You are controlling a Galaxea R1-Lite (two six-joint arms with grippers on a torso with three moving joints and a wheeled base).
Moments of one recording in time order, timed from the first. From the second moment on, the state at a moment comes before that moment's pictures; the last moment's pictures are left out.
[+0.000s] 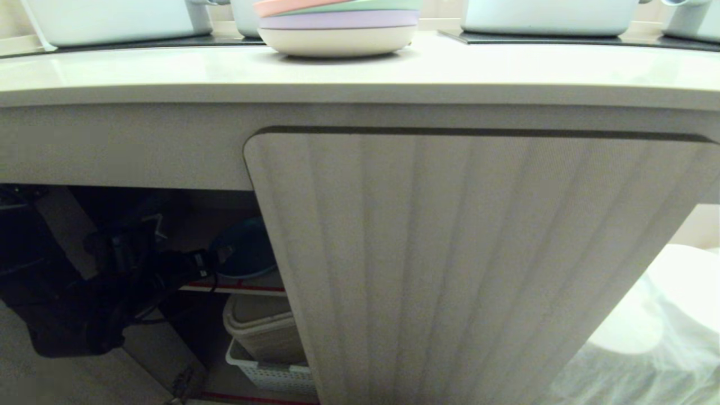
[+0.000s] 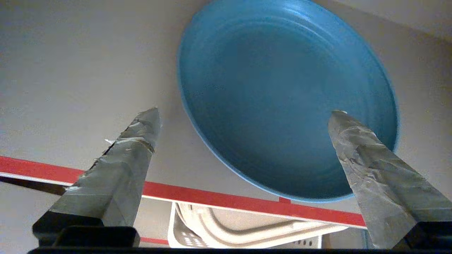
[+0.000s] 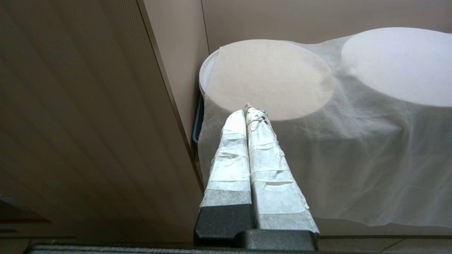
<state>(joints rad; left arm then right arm) 0.13 2.10 -0.58 -1.14 -0.21 -0.24 0.00 0.00 0.00 0.00 -0.06 0.08</state>
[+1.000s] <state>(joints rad) 0.11 2.16 -0.62 -1.14 -0.20 -0.23 0.00 0.00 0.00 0.00 -0.06 0.08</state>
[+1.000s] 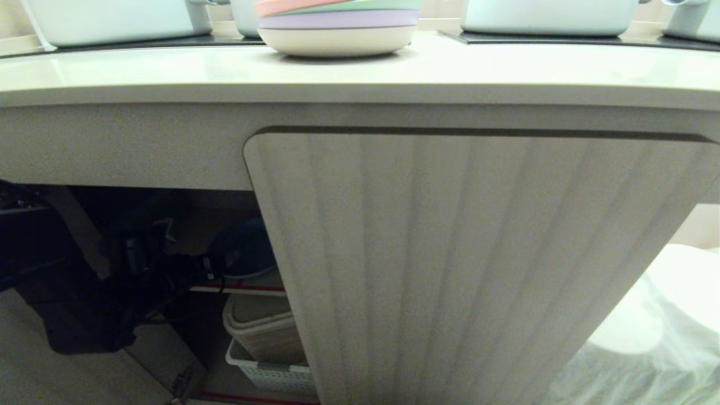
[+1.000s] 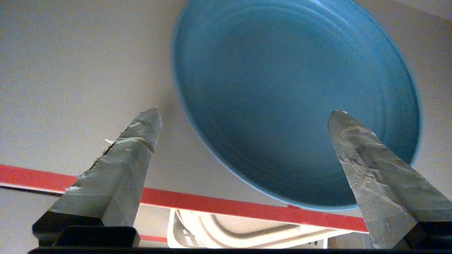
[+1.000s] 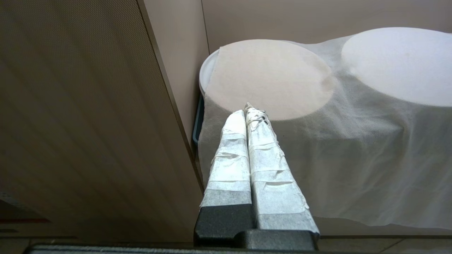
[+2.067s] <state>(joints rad) 0.11 2.17 -0.64 -1.02 -0.20 -0.23 0.00 0.00 0.00 0.00 -0.06 0.08</state>
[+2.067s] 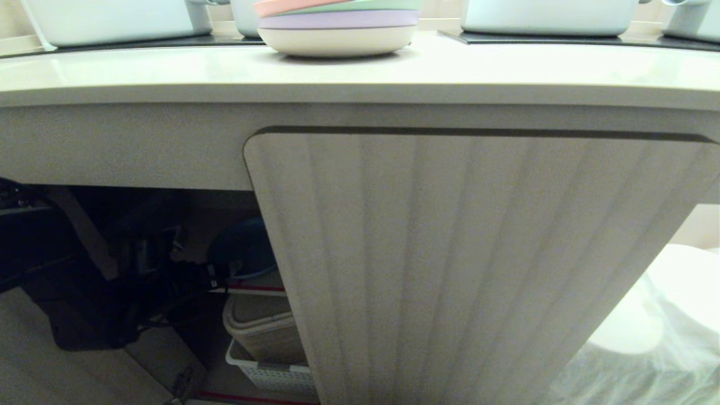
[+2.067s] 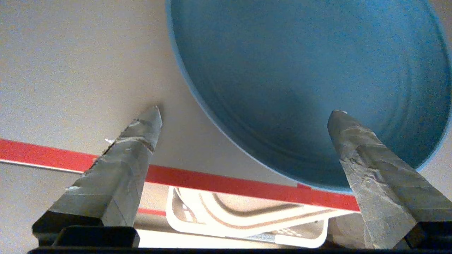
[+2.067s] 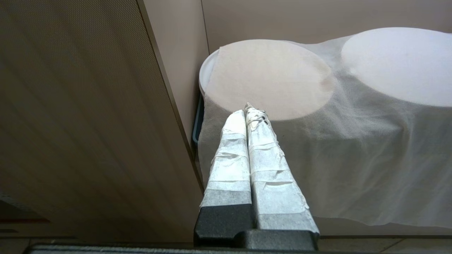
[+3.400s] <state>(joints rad) 0.10 2.15 -0.85 -0.71 -0.20 -0.23 0.00 0.00 0.00 0.00 -0.06 0.08</state>
